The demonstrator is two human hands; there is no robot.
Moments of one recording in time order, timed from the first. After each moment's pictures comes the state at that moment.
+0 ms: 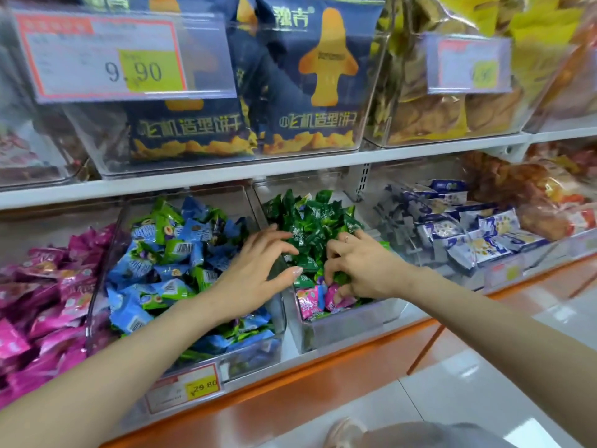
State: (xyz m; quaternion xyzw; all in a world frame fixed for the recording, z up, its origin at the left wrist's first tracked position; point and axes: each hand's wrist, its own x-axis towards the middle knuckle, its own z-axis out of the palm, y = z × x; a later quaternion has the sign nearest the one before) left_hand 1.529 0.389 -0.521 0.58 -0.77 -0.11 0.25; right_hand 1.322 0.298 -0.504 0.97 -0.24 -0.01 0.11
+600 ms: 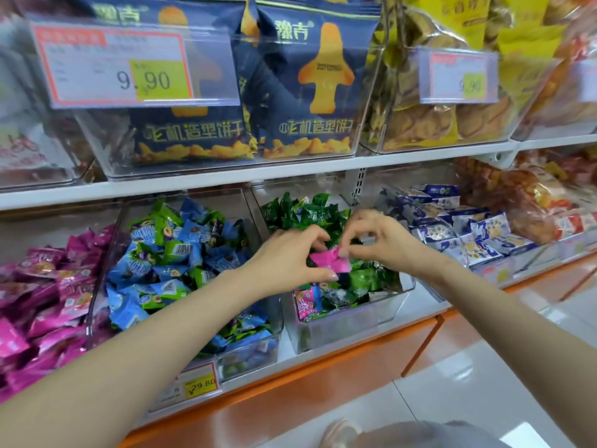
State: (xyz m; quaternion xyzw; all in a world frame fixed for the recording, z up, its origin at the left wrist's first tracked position) left_hand 1.483 0.370 -0.480 0.59 -0.78 -0.11 0.18; right_hand 1.298 0.297 -0.472 0.89 -0.33 0.23 -0.24
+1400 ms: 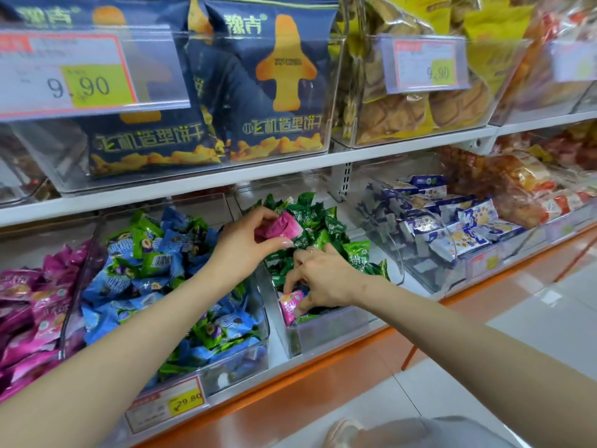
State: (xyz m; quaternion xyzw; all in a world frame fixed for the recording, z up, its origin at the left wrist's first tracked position) left_hand 1.508 0.363 -0.483 0.62 -0.65 -0.16 0.41; right_hand 1.352 0.319 -0.509 0.95 -0.32 -0.04 -0.02
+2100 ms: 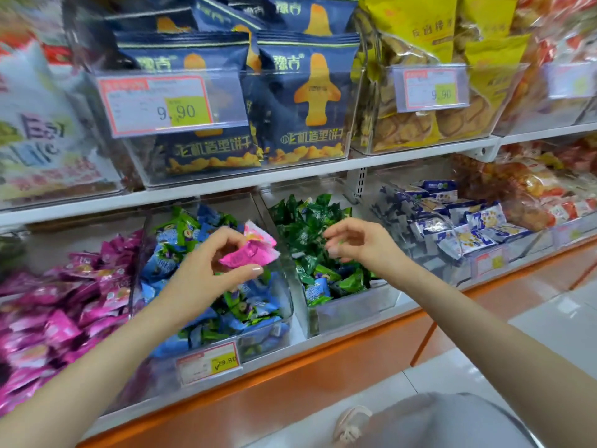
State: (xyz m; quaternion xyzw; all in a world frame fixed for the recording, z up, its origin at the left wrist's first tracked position) left_hand 1.554 0.473 -0.467 0.56 -0.65 -0.25 0.45; right_hand 1.316 0.342 -0.478 0.75 -0.37 0.33 -0.44
